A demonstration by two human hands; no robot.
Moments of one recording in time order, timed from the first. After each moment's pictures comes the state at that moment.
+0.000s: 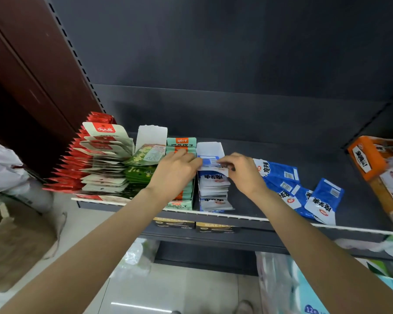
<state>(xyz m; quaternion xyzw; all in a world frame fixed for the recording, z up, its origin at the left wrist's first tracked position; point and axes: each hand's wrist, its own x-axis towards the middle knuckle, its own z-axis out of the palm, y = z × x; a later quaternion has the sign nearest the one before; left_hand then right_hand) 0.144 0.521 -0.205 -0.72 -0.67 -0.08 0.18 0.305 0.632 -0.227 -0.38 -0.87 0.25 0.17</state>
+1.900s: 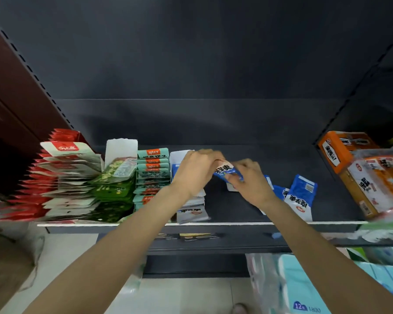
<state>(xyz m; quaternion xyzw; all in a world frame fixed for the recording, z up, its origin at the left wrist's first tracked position) 0.216 0.601 -0.199 -0.72 -0.63 -0.27 -0.05 0.377 0.664 -0.249 -0.46 -0.84 0.24 0.17</state>
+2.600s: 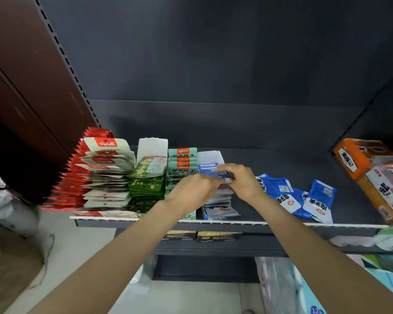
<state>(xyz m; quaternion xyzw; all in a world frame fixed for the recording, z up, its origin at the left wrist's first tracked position) 0.161 0.525 -0.208 -0.78 -0.62 -0.09 -0.05 0.298 0.624 -0.235 -0.39 -0.84 0.33 0.18</state>
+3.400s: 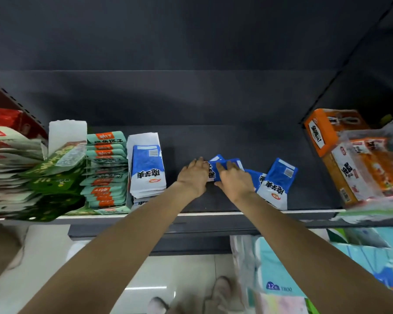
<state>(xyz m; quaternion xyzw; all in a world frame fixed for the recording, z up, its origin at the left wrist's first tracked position) 0.292 0.660 -0.294 -0.64 -0.73 0.08 -0.21 0.414 0.701 -0.316 -0.48 -0.87 0.06 -0.11</state>
